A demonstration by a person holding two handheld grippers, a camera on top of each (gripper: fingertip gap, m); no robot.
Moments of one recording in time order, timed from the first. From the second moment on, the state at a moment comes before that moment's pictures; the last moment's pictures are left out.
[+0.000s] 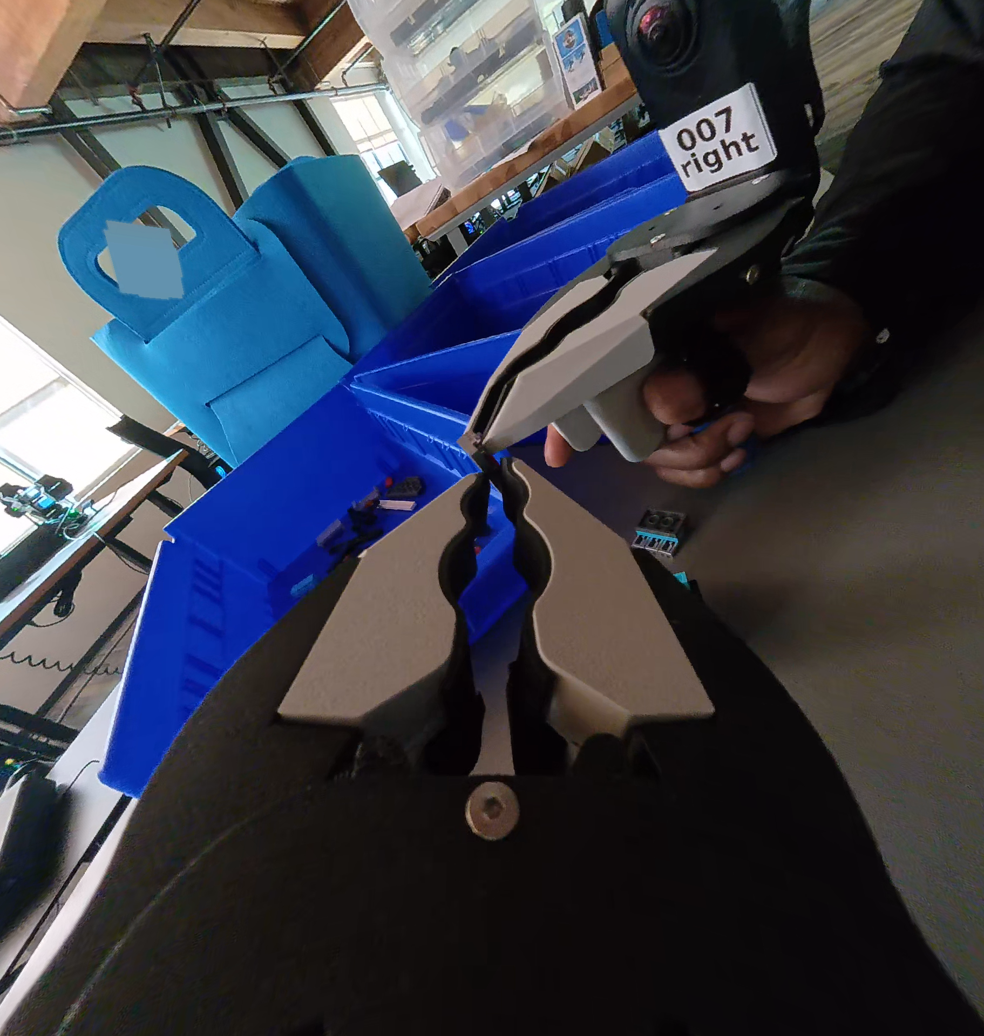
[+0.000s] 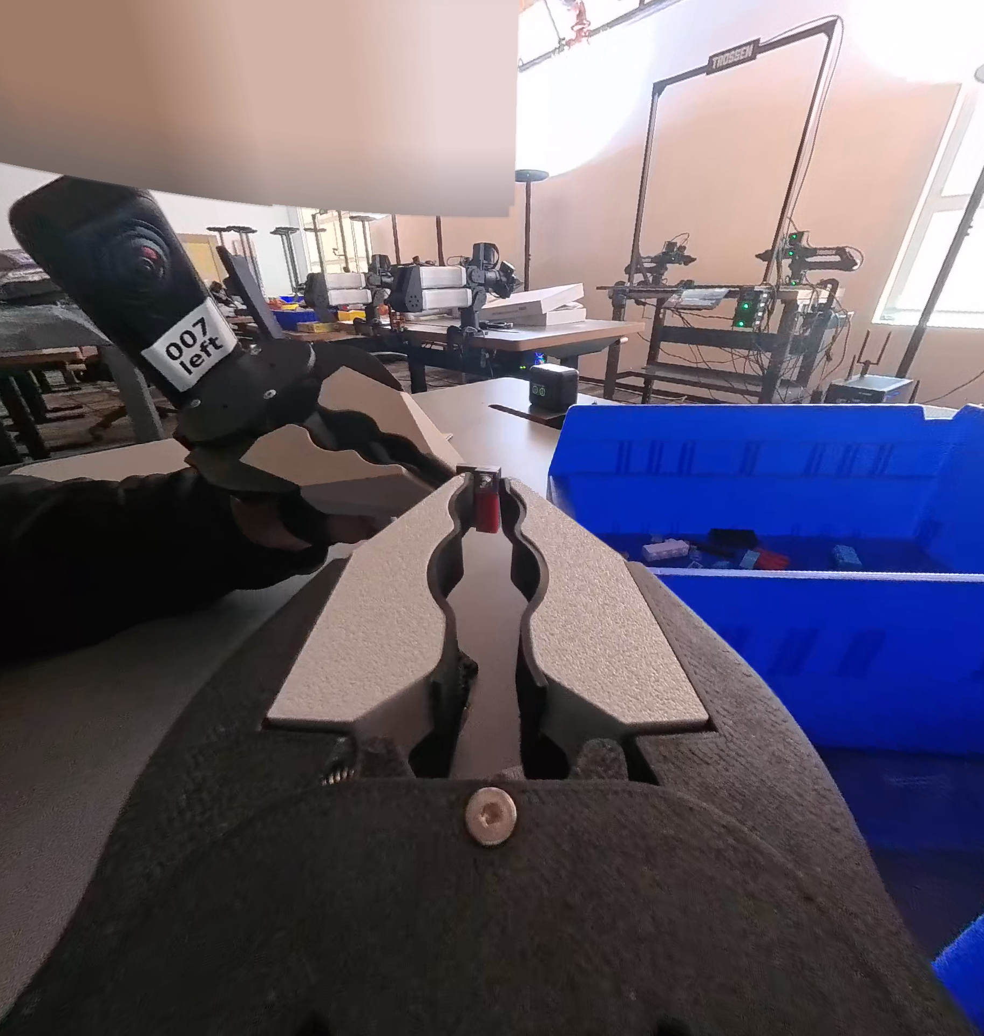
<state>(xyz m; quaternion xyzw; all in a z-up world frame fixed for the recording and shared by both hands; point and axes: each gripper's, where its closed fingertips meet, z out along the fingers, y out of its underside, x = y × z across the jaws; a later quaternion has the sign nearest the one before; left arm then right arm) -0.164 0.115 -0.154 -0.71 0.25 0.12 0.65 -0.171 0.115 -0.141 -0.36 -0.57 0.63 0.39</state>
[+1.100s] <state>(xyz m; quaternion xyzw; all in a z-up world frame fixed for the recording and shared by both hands) -0.158 0.116 -0.160 -0.73 0.18 -0.07 0.65 -0.171 0.114 -0.144 -0.38 -0.56 0.67 0.31</state>
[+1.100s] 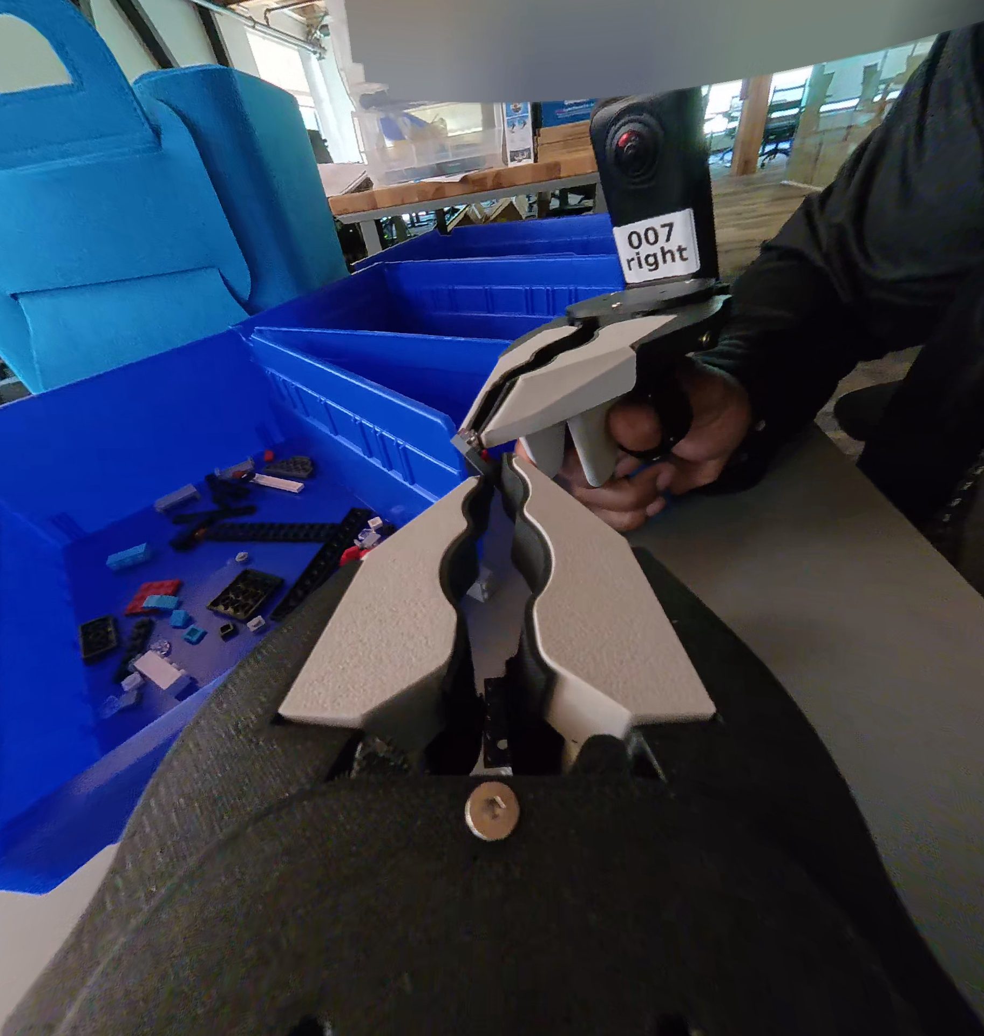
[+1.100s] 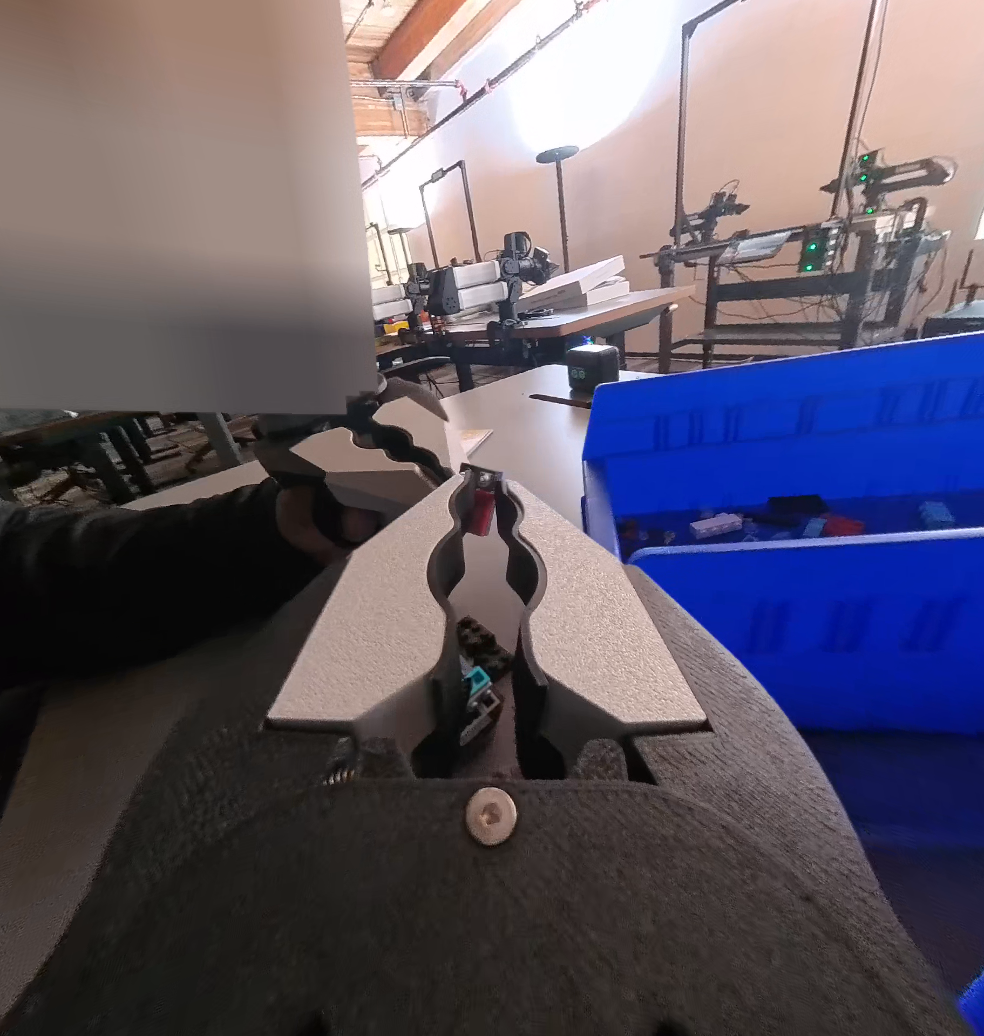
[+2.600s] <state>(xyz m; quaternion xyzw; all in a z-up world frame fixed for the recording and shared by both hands) -0.157 0.091 -0.176 -0.77 -0.02 -0.42 0.48 -0.173 0.089 -0.180 -0.20 -0.73 0.41 0.50</state>
